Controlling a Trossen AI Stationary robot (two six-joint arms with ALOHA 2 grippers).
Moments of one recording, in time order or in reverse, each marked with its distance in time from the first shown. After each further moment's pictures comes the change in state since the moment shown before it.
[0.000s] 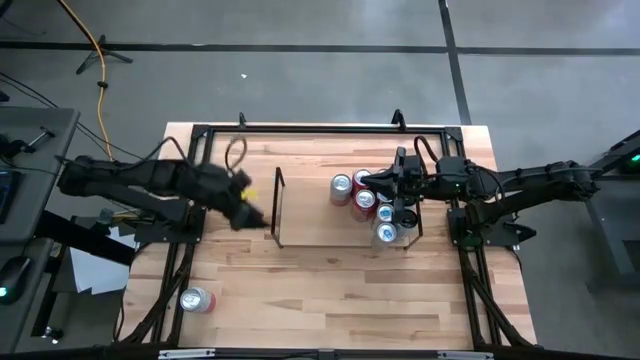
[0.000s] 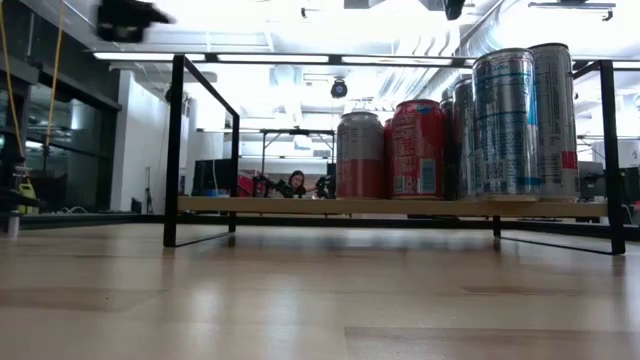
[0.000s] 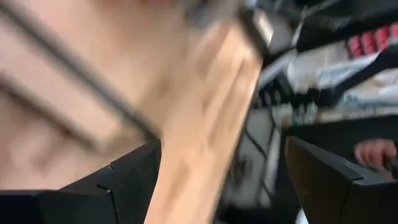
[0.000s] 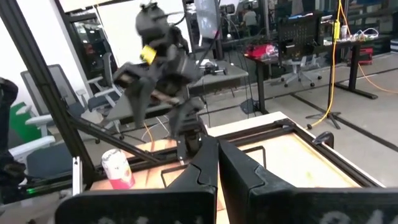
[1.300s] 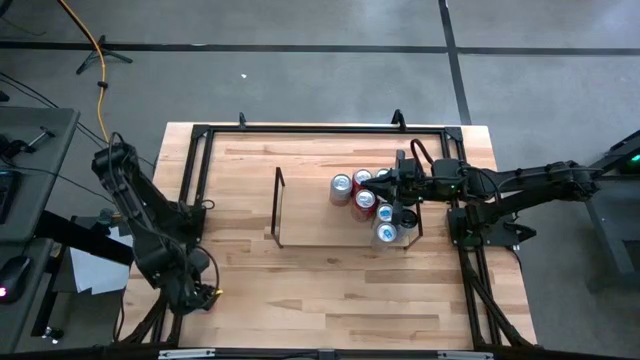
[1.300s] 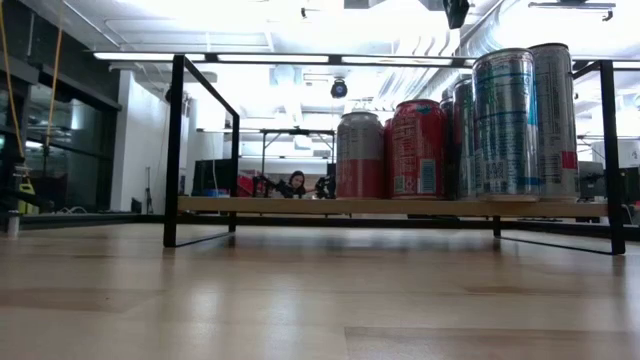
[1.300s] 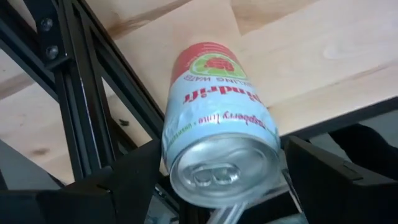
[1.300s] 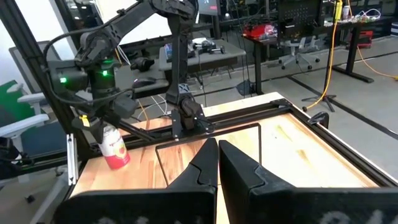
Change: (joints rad) left arm -0.912 0.365 0.000 -0.368 0.074 -1.222; right arm 0.000 0.000 0.000 -0.093 -0.003 0.000
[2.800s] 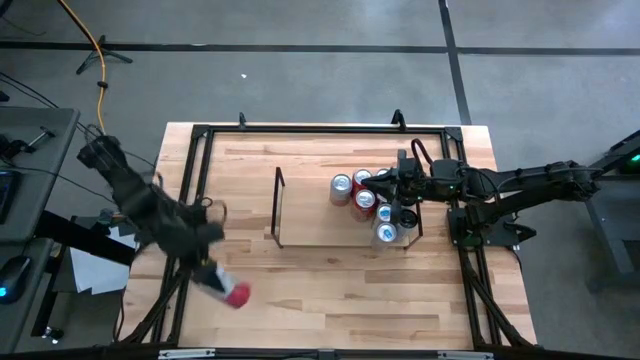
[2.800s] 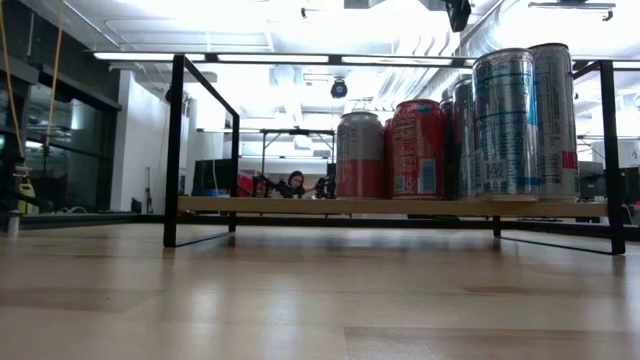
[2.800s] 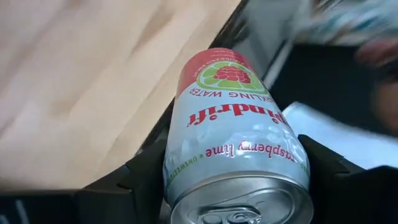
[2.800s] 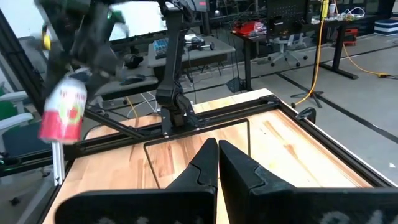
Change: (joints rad) left arm 0.317 -0.278 0.187 0.078 -0.101 0.644; right arm 0.000 0.000 0.000 -0.022 0.045 0.000
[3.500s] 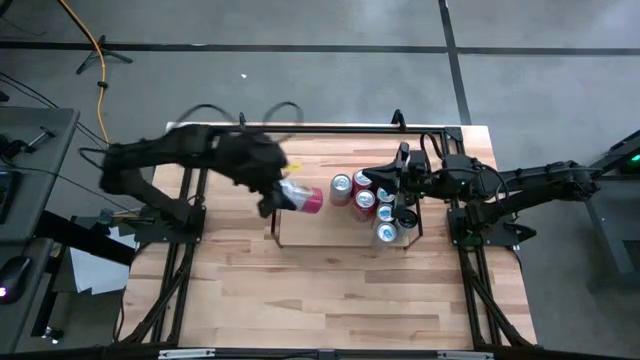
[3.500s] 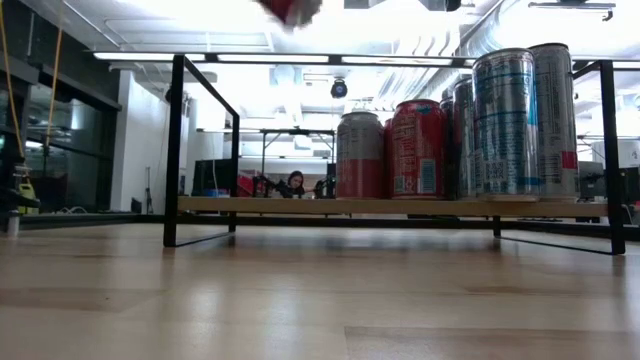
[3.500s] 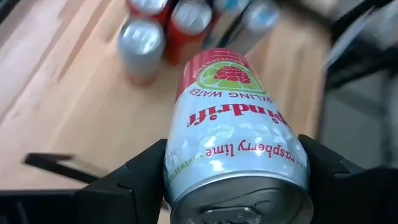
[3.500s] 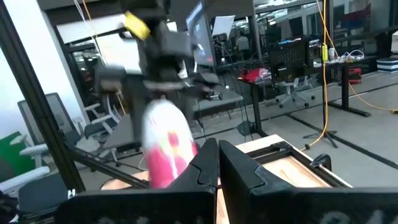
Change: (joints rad) left arm 0.708 0.462 0.654 -0.268 -0.061 1.096; right arm 0.000 0.000 0.000 0.224 0.002 0.001
